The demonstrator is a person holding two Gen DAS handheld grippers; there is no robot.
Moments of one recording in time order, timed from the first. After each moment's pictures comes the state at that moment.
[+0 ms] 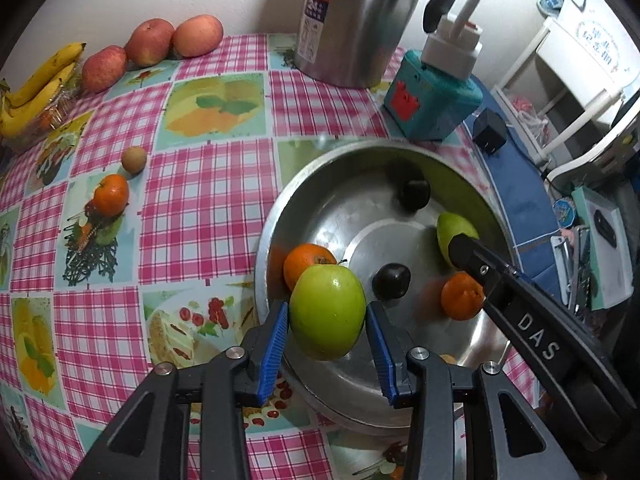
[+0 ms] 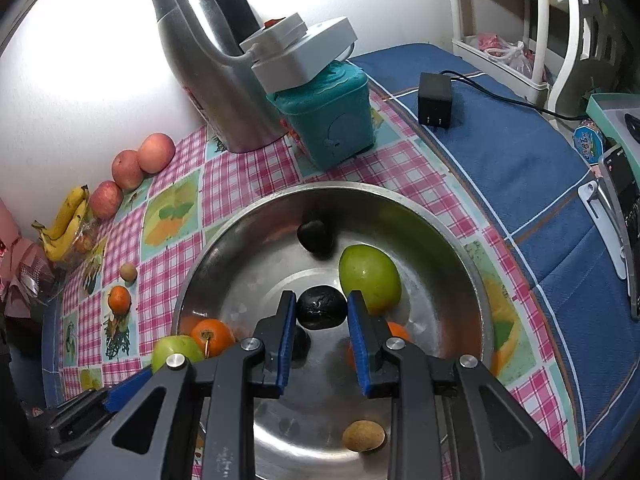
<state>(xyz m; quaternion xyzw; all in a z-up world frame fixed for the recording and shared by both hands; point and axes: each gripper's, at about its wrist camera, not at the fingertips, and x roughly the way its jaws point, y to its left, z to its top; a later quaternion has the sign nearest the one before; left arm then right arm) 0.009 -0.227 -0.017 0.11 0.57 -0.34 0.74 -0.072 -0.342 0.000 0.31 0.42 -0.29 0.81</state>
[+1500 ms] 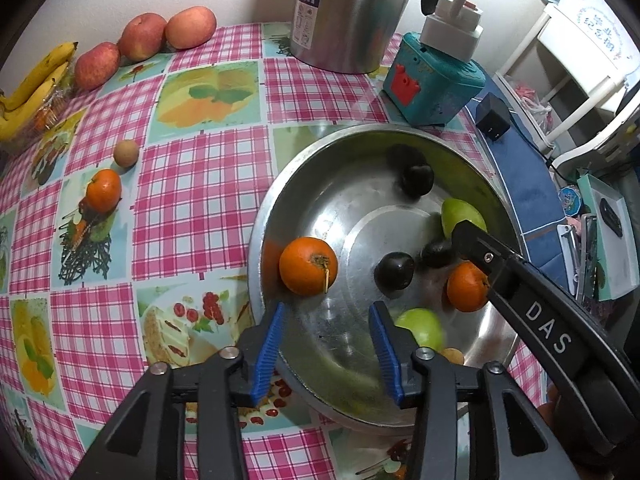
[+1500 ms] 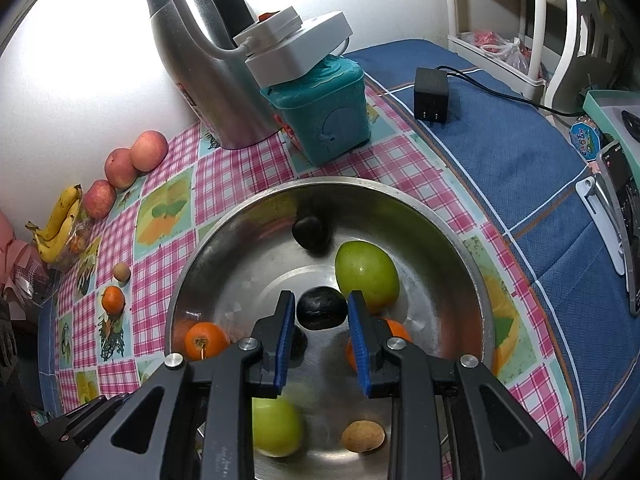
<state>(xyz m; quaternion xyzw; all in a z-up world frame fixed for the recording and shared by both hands) 0.008 -0.232 -0.025 0.13 0.58 -0.34 0.73 -0.071 -0.343 -0.005 0.31 0.42 -0.29 0.80</state>
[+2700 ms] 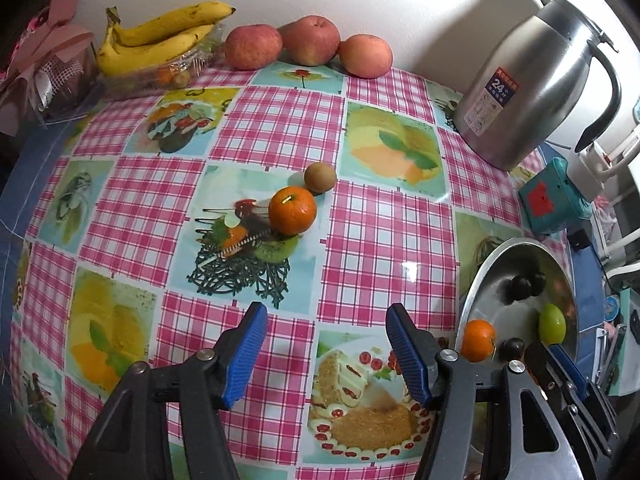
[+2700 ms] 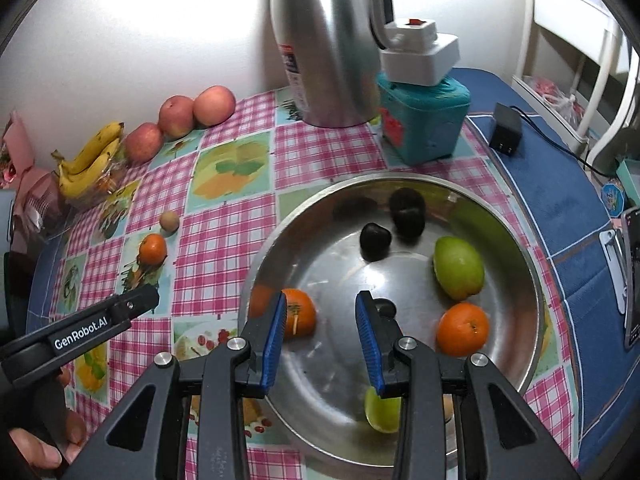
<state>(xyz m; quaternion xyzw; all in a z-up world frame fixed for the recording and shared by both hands) 0.090 -0.130 -0.017 0.04 0.57 -0.20 0.79 -0.029 -0.271 0.013 0.22 0.46 -0.24 0.83</state>
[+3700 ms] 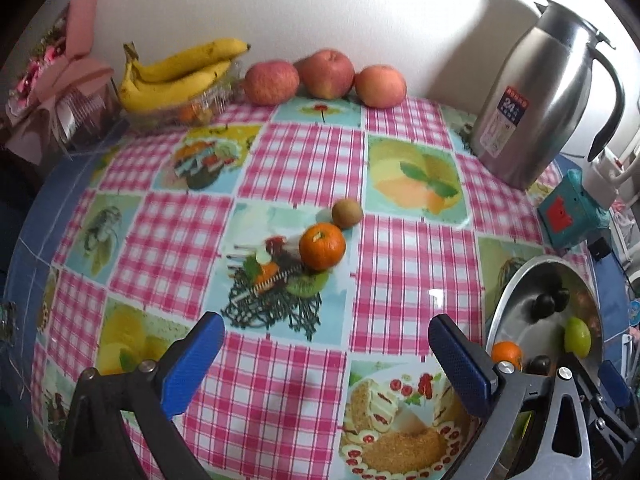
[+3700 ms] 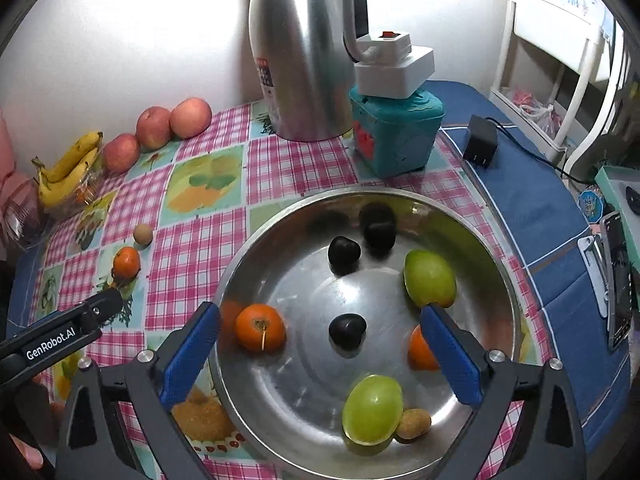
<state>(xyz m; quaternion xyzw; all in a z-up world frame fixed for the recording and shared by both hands) 0.093 -0.127 -0.007 0.07 0.51 -0.18 0.84 -0.032 -0.279 0.013 0.21 0.44 -0.29 0.83</state>
